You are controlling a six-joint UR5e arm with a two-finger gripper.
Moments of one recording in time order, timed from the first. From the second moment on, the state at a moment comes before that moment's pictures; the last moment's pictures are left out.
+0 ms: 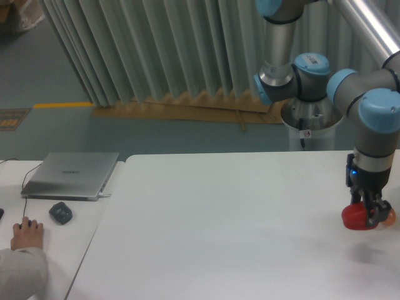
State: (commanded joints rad) arm 2.46 -1.96 -1.49 -1.19 1.53 1.51
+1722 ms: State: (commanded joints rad) arm 2.46 -1.99 -1.53 -1.09 1.61 1.51
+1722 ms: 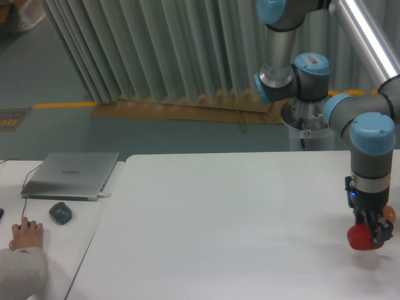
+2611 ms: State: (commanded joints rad) arm 2.45 -2.00 -1.53 -1.06 1.65 1.48
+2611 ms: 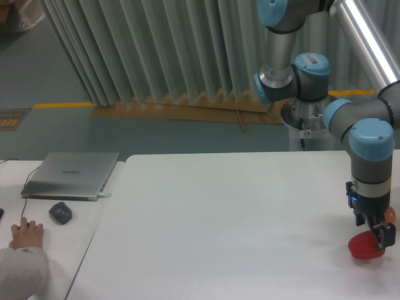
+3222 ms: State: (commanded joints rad) arm 2.45 -1.99 -1.54 -1.06 1.65 1.47
